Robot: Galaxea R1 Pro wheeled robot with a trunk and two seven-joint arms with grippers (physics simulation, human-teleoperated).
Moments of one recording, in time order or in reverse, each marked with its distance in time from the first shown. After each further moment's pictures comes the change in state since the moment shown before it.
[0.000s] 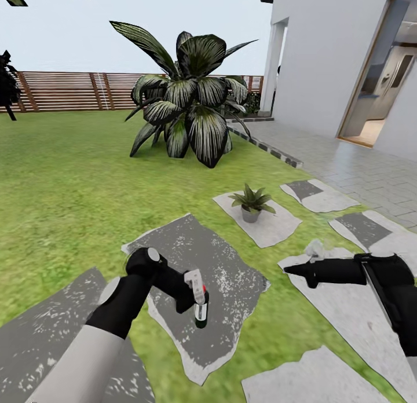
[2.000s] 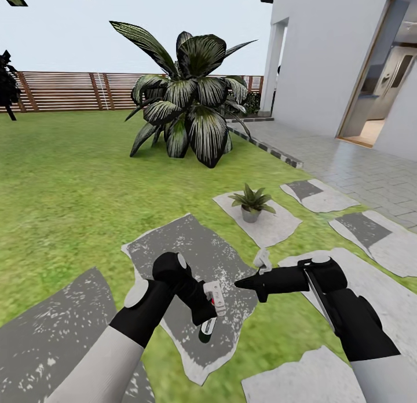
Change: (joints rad) left arm 0.000 -0.088 -0.141 0.037 -0.175 0.152 -0.003; right arm 0.000 0.220 0.197 -0.015 0.010 -0.001 0.002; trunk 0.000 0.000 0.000
